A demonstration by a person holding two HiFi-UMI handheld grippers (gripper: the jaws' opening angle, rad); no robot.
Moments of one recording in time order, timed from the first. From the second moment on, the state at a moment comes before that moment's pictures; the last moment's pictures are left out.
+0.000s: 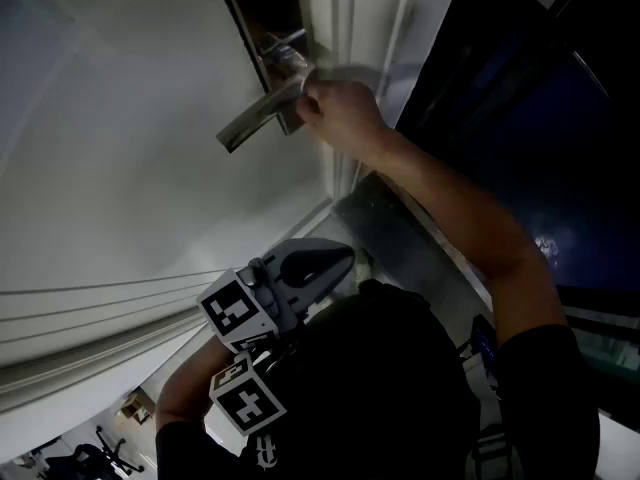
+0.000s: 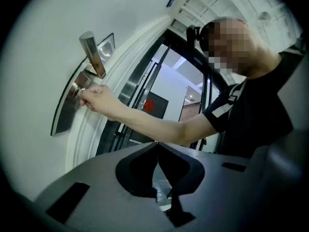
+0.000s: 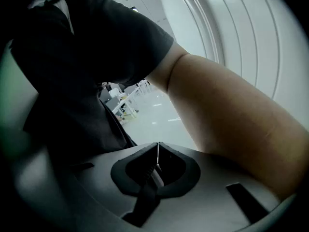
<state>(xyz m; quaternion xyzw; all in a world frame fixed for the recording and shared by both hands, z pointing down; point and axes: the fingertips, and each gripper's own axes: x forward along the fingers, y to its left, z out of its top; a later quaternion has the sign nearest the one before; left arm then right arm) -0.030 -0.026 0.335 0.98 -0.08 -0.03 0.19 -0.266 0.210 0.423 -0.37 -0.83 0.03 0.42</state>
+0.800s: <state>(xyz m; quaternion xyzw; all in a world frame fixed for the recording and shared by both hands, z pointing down) -0.030 -0.020 0.339 0.98 -0.09 -0.01 0.18 -0.264 0.218 0.422 -0.37 -0.83 0.02 0.41</state>
